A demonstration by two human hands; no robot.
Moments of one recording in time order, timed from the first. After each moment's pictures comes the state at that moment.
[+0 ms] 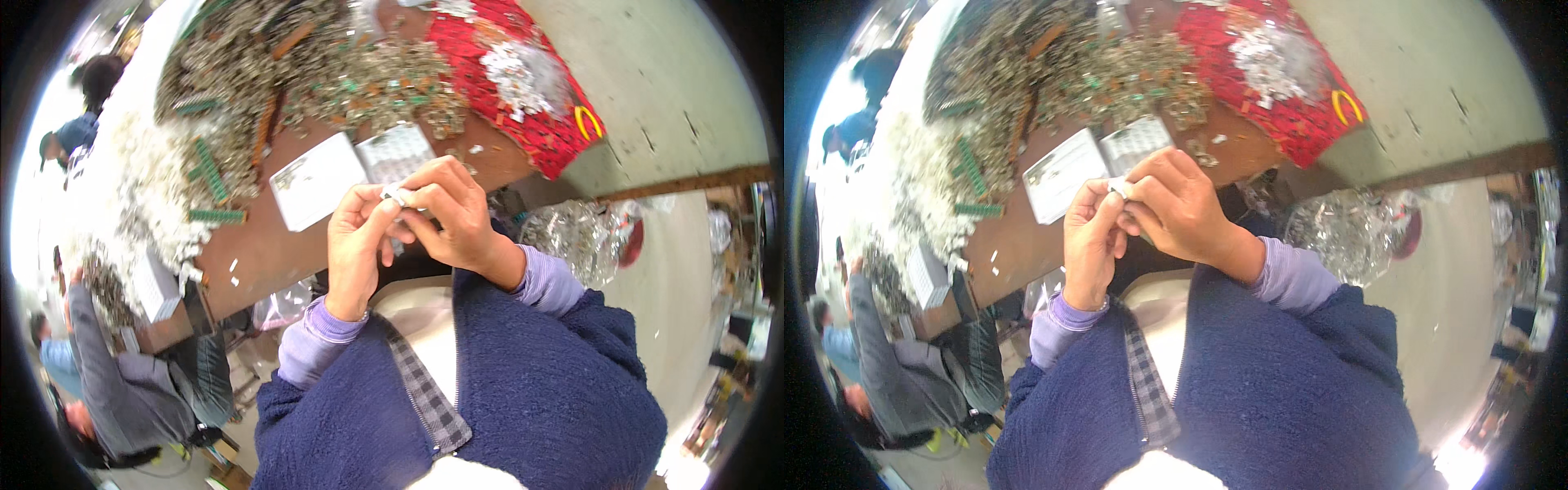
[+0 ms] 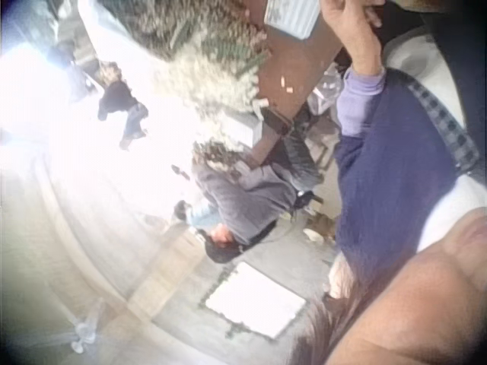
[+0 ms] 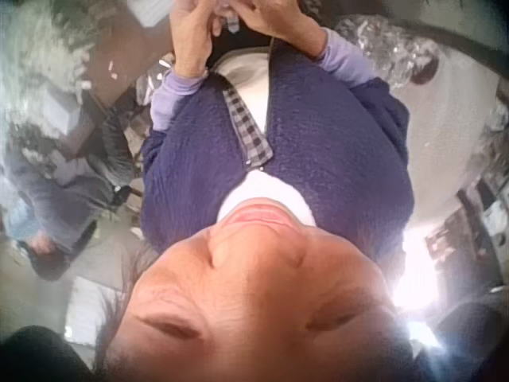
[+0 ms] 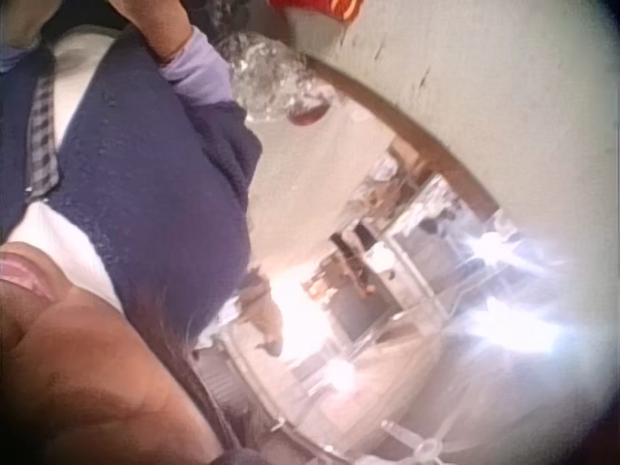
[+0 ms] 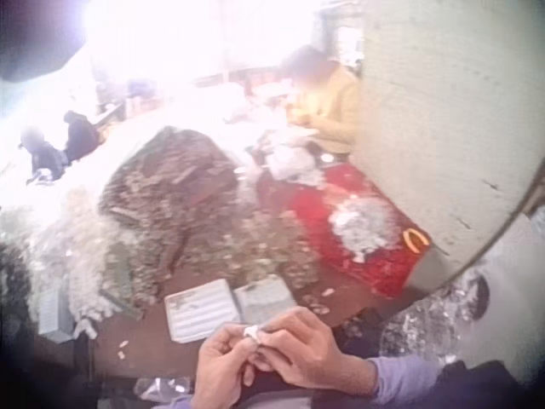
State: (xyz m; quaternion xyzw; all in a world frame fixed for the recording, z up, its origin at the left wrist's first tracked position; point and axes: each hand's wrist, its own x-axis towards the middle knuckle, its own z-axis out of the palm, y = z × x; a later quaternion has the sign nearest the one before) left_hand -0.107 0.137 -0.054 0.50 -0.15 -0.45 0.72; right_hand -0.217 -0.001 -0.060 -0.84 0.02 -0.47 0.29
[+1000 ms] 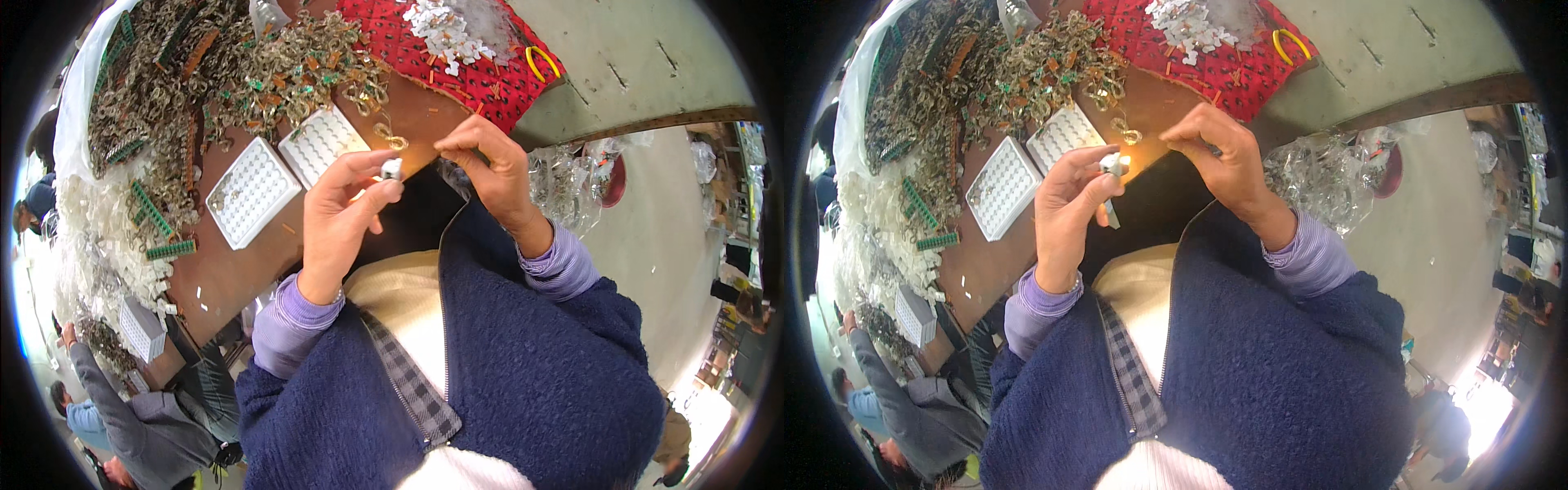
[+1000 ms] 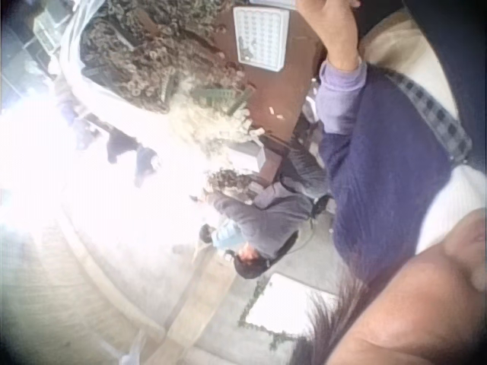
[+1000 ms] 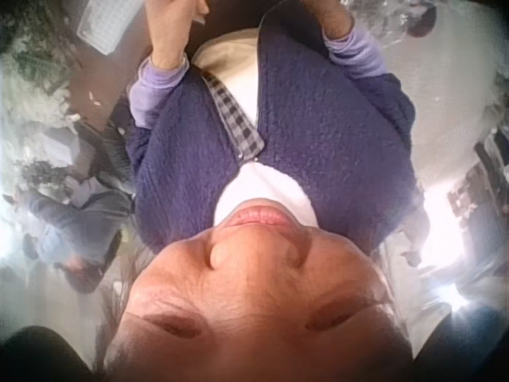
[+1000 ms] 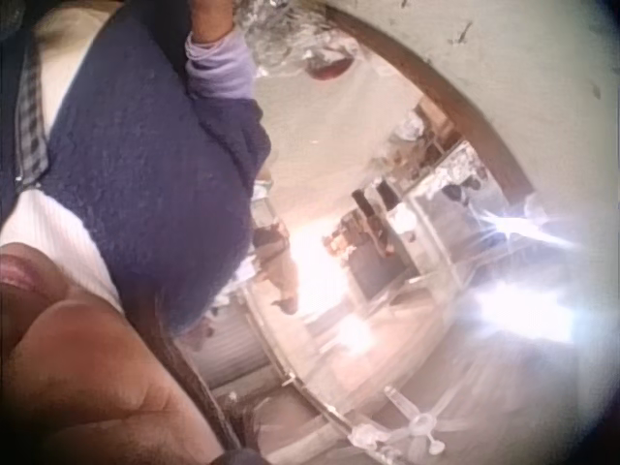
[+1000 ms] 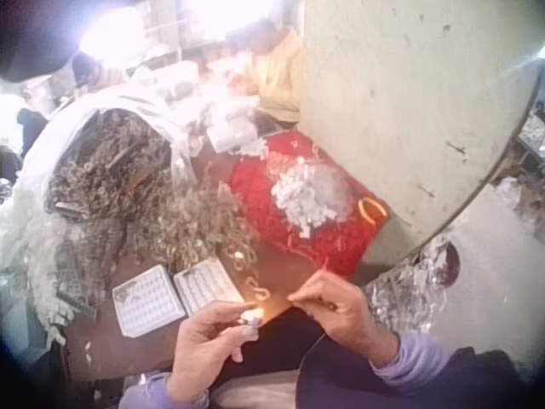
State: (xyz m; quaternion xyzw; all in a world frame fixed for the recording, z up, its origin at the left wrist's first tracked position) left_hand -0.130 0.086 -0.049 0.56 -0.34 -0.47 0.59; right_hand -0.321 -0.064 -0.084 -0.80 0.21 -0.38 0.41
